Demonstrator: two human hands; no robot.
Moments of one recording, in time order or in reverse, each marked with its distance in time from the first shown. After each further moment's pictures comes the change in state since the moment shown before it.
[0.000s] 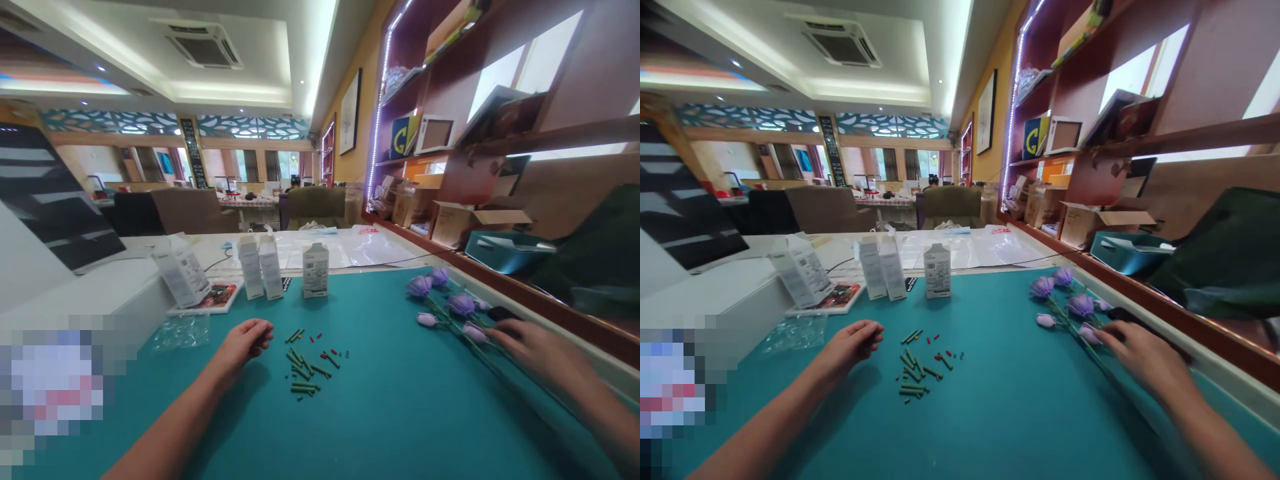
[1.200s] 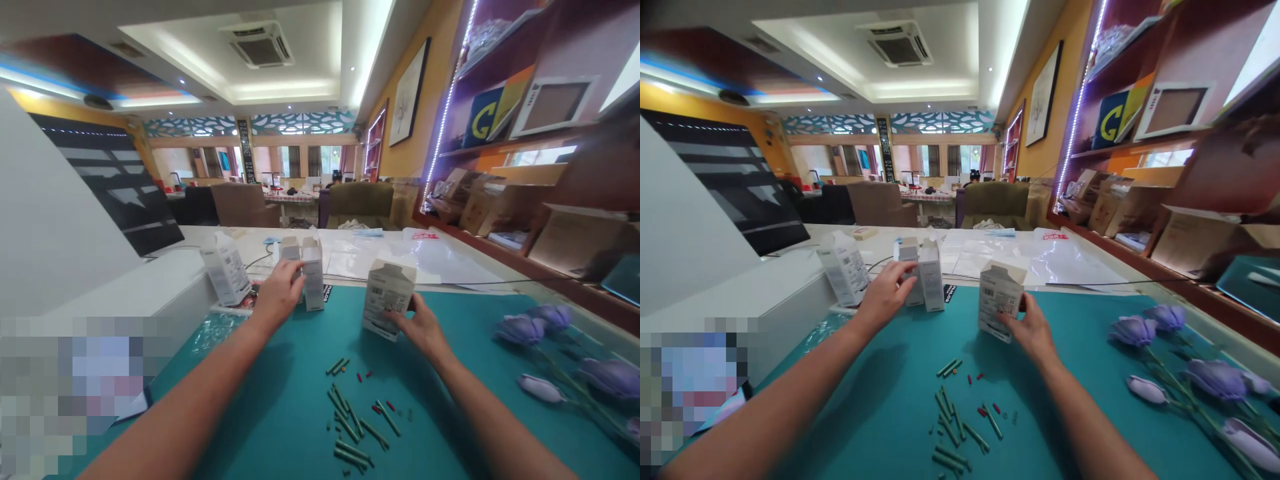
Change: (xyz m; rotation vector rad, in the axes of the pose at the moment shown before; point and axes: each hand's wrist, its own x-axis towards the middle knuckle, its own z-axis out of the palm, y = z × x) left_hand 0.080 0.072 -0.022 0.975 0.341 0.578; right_hand 0.059 -0.269 0.159 0.728 -0.197 -0.147
